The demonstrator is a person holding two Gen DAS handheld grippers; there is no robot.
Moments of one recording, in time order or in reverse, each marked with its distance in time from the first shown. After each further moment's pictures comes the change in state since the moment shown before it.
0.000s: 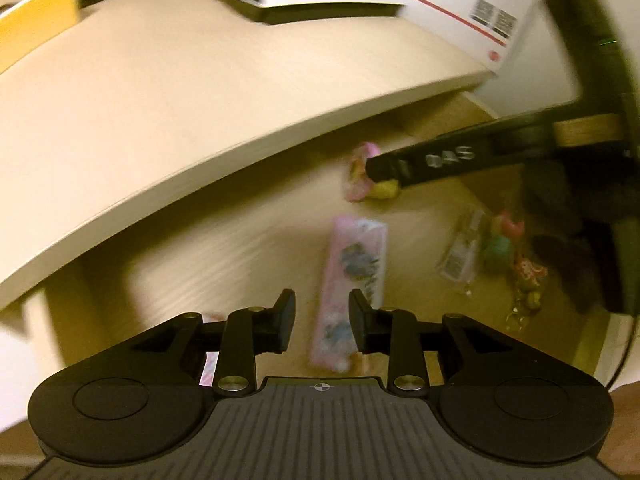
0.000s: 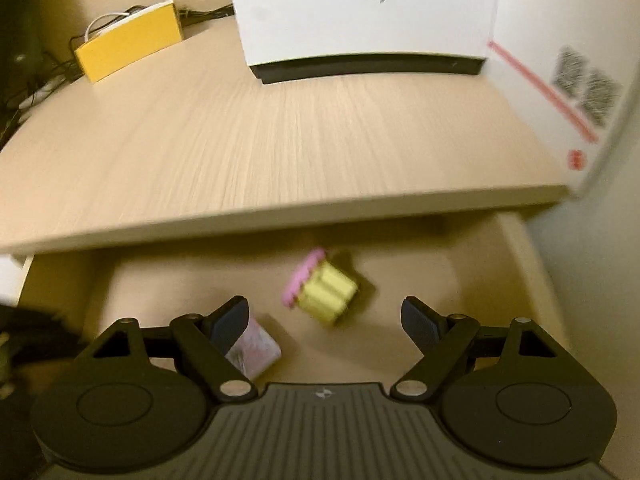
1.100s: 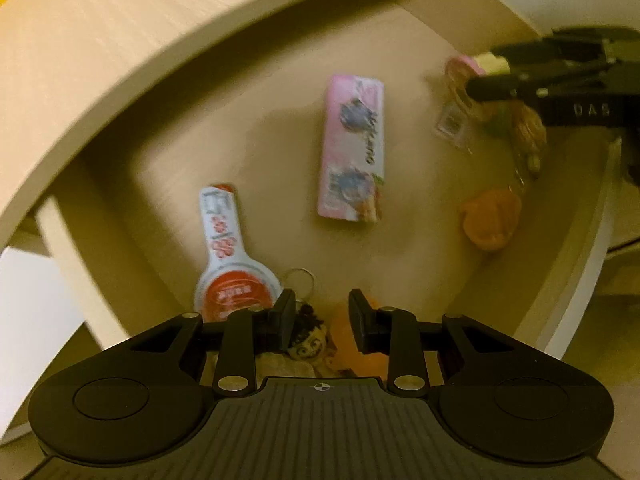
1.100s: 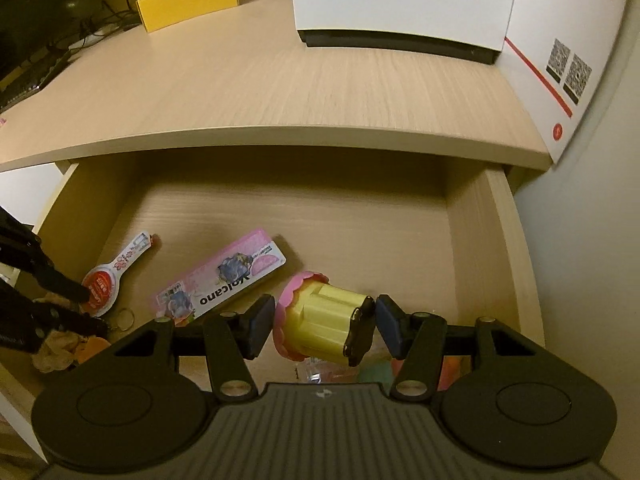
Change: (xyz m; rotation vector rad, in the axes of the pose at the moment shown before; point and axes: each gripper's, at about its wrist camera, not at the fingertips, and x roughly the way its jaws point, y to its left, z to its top) left arm 0.004 -0.003 -0.015 0.123 0.385 -0.015; right arm -0.052 -0.014 -0.047 -0.166 0.056 0.093
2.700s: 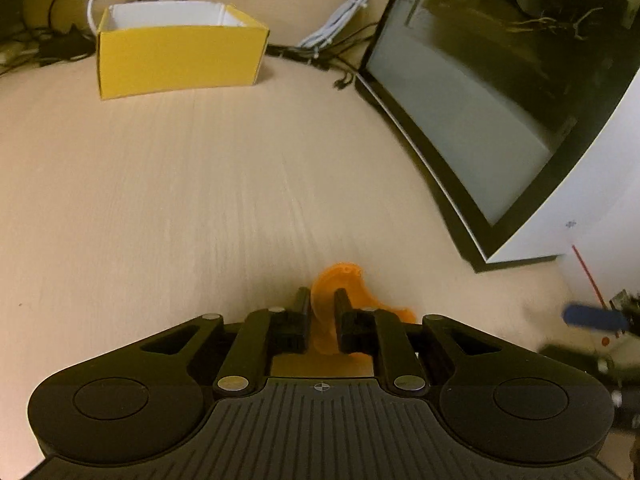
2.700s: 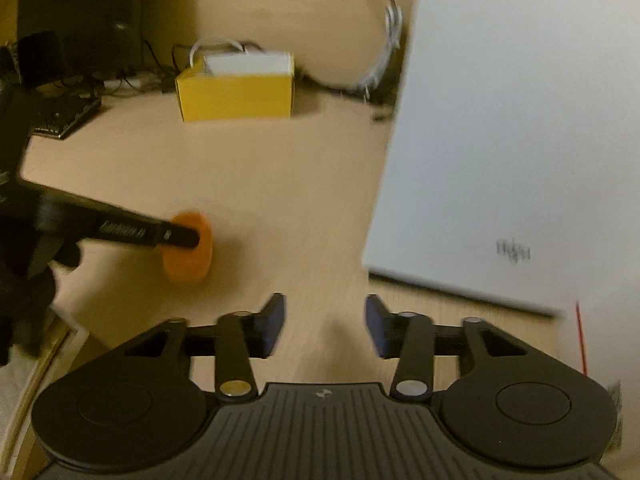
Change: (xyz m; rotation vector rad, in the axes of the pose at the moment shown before) left arm -0.052 0.145 0.093 -0.583 -0.637 0.061; right arm 0.001 0.048 0.162 -0.215 -0.157 0.020
